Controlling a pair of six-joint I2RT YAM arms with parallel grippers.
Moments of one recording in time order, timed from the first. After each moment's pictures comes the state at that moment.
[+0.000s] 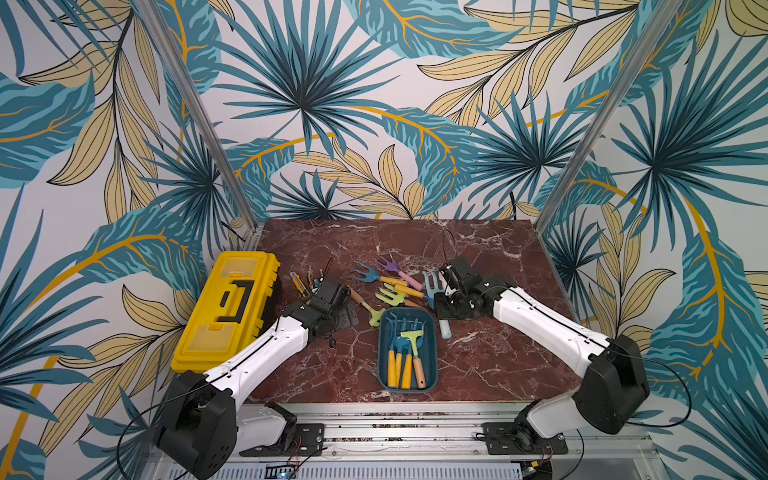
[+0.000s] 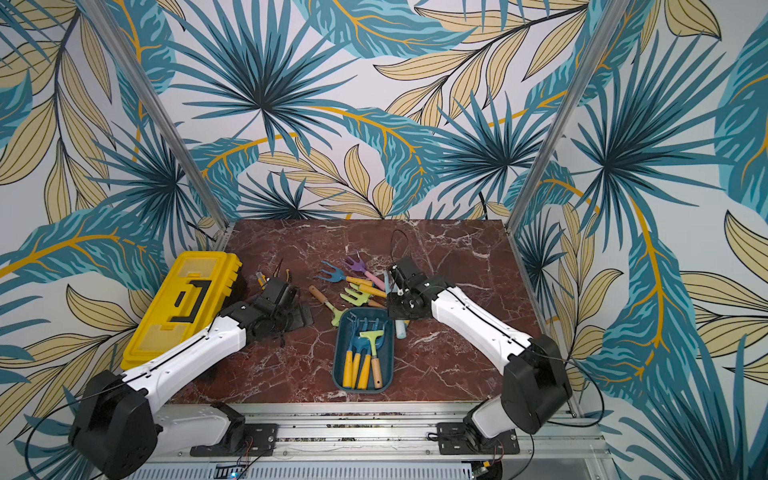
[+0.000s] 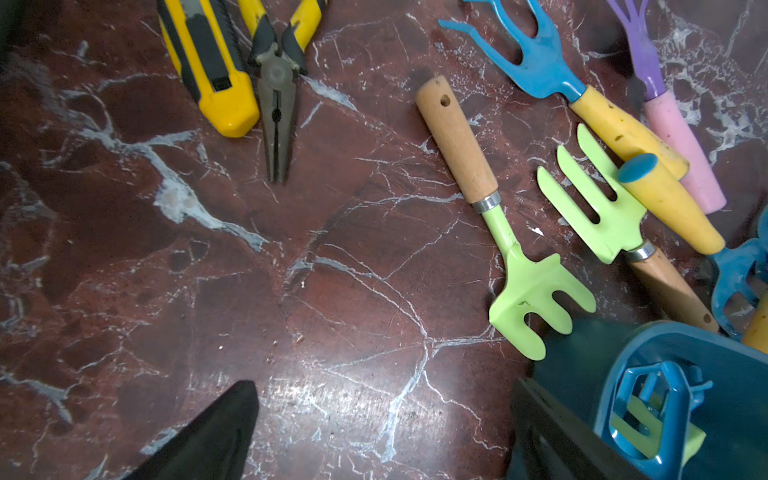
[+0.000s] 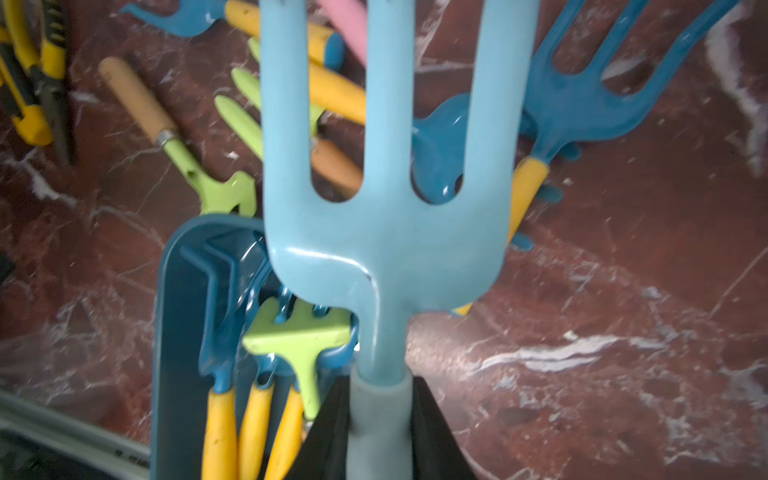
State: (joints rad) left arm -0.45 1.27 0.84 -0.62 -0.15 -0.77; right arm 0.59 1.46 1.16 -0.81 -0.01 0.55
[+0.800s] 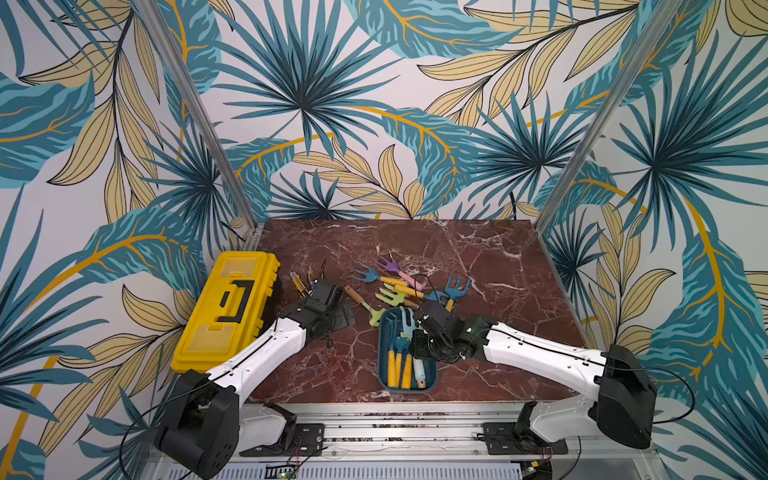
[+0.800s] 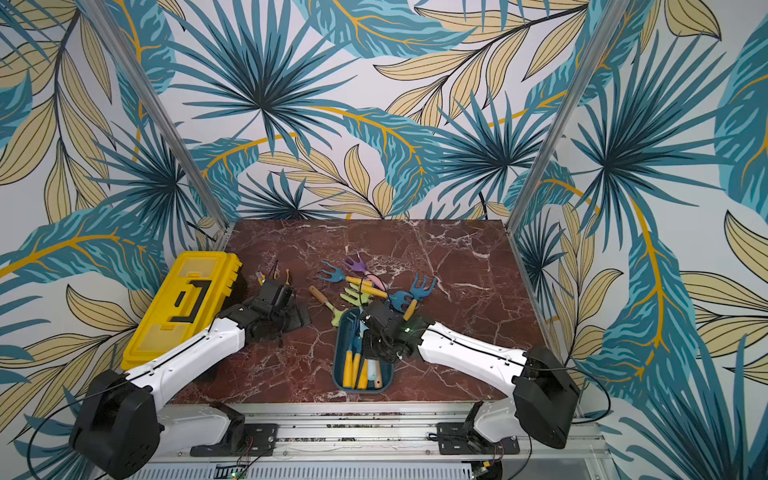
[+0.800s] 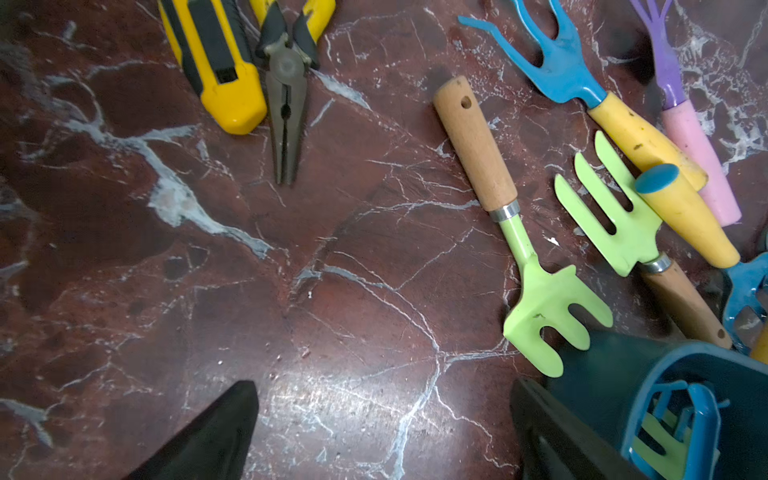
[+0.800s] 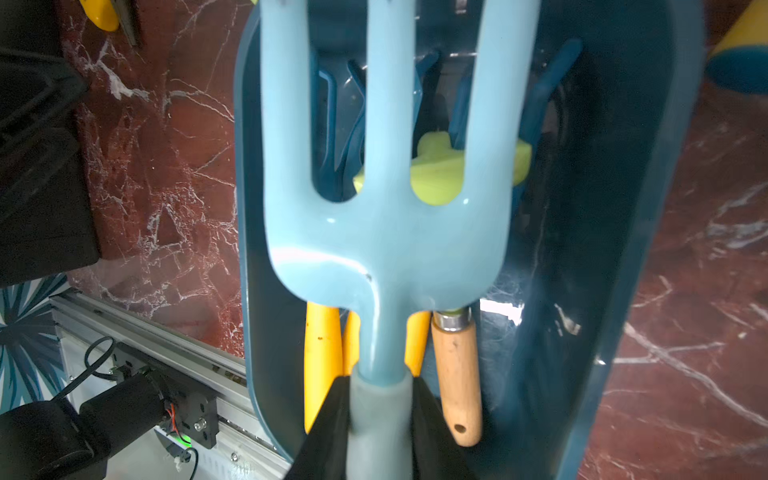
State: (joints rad) left arm -0.40 1.27 0.79 -0.56 -0.12 -0.75; right arm 0.92 1.40 0.95 -0.61 -0.02 0.96
